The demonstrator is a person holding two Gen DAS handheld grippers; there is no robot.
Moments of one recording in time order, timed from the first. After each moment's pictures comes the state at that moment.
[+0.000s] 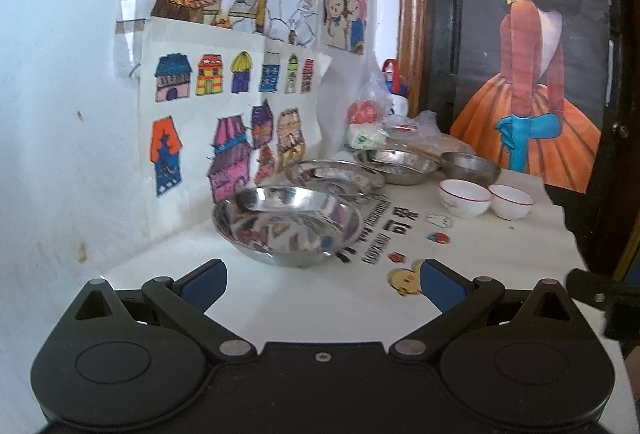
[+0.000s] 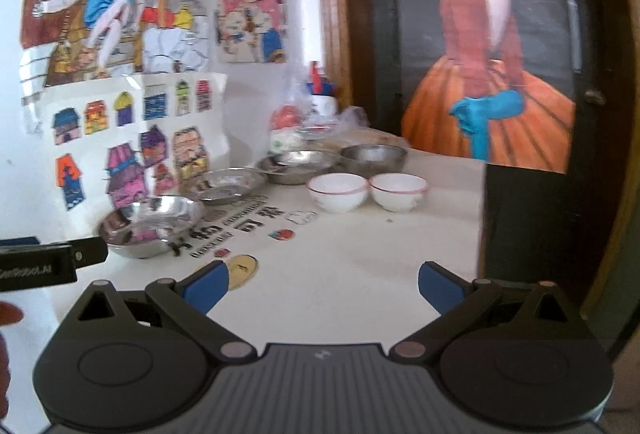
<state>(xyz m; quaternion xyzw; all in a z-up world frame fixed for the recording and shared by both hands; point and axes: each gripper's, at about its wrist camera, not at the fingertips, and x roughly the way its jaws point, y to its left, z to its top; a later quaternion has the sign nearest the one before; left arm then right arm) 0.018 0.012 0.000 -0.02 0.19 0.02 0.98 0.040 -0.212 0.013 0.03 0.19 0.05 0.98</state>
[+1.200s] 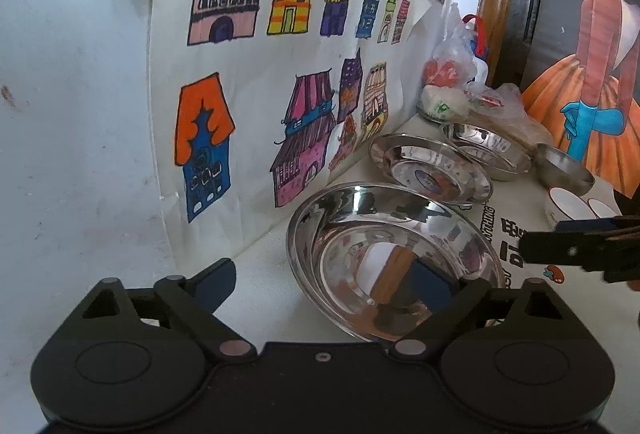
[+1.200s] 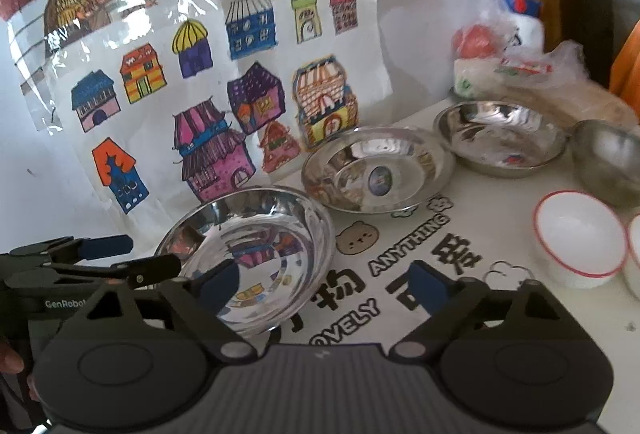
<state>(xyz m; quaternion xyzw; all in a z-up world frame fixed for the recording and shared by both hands) 0.157 0.110 -0.005 -0.07 0.29 0.05 0.95 0.271 -0.121 0.010 0.01 0.34 0.30 0.89</state>
